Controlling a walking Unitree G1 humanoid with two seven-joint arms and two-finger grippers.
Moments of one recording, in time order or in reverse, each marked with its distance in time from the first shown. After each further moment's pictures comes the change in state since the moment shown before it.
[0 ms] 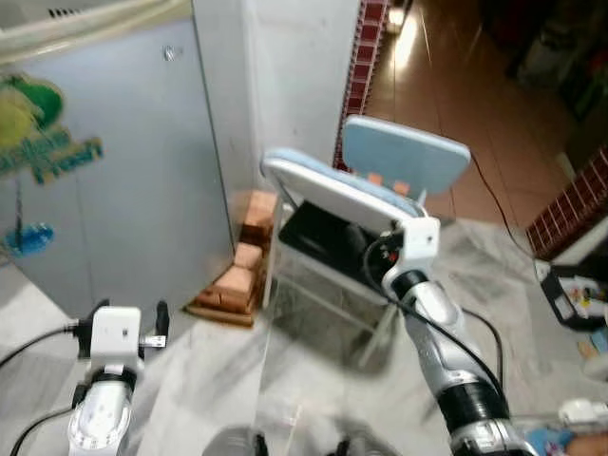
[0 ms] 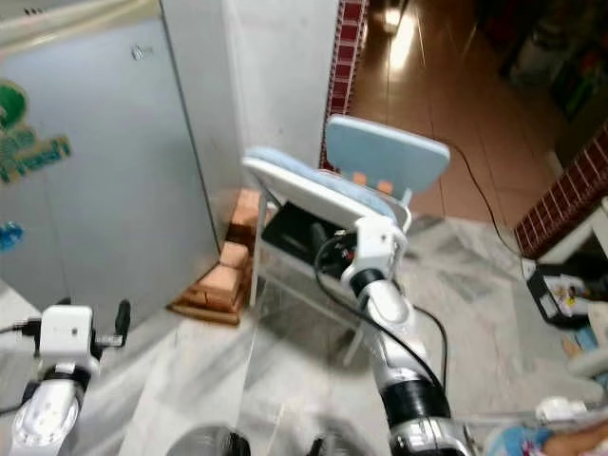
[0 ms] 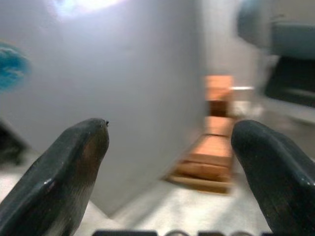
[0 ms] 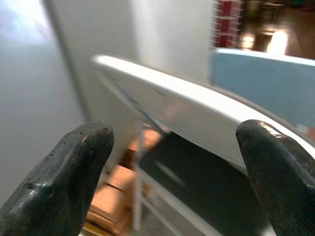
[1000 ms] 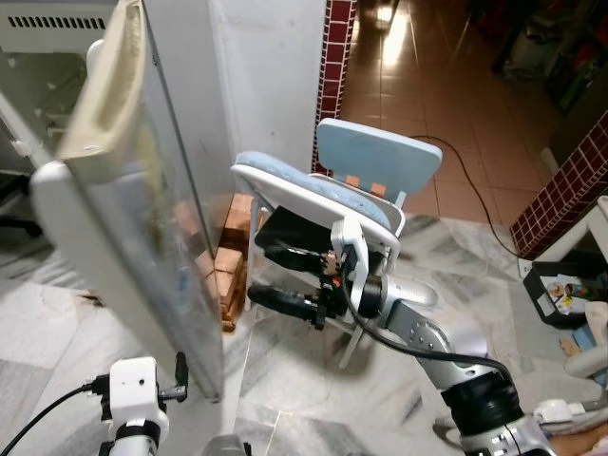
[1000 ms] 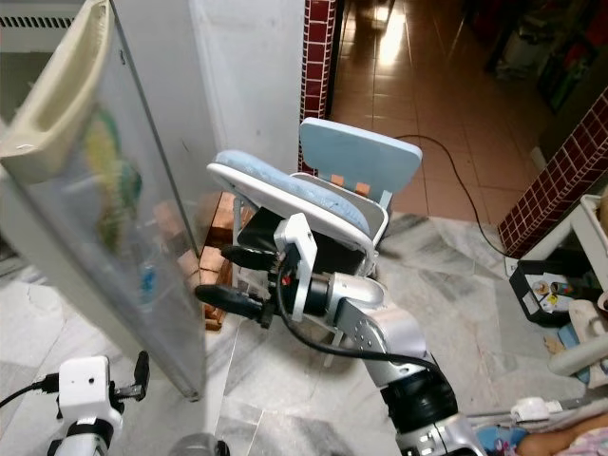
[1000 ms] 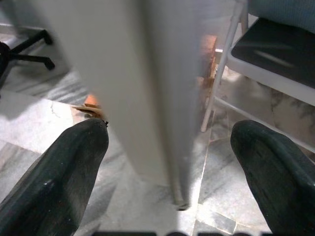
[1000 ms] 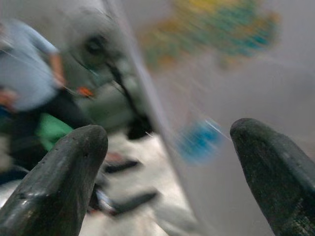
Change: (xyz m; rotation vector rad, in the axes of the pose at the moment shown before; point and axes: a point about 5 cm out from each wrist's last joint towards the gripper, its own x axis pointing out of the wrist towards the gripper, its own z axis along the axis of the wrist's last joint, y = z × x) left arm -0.045 -0.023 -0.033 -0.120 0.189 0.081; right arm -0.015 0.104 0.036 0.113 0.123 1.096
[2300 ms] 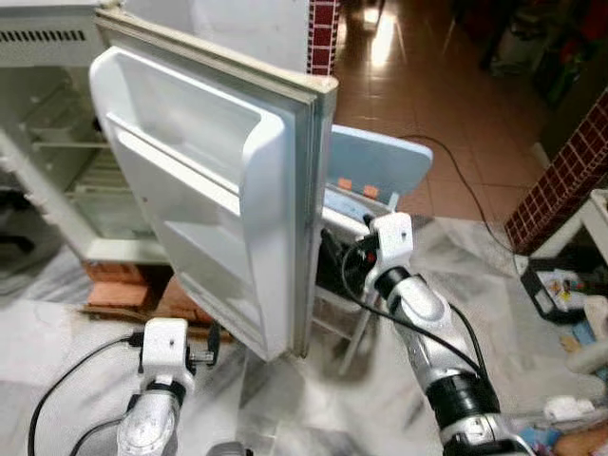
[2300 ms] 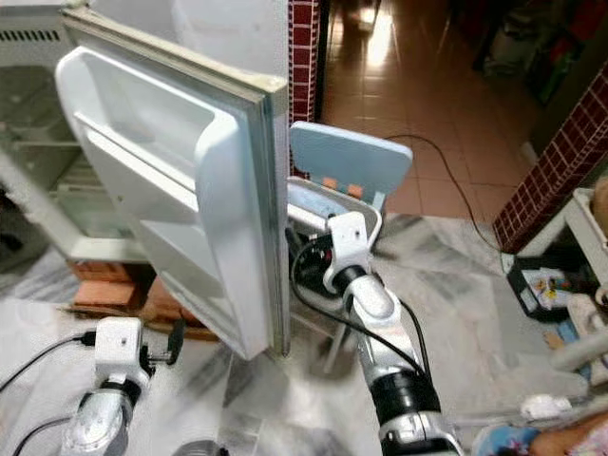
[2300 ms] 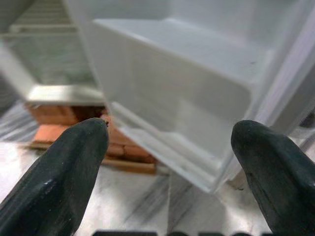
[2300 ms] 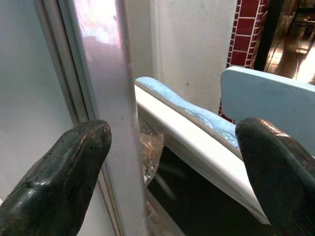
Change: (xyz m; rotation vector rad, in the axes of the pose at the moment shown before) left arm 0.027 -0.026 0.020 -0.027 -0.043 -0.167; right arm -0.033 -0.063 -0.008 -0.212 -0.107 -0.849
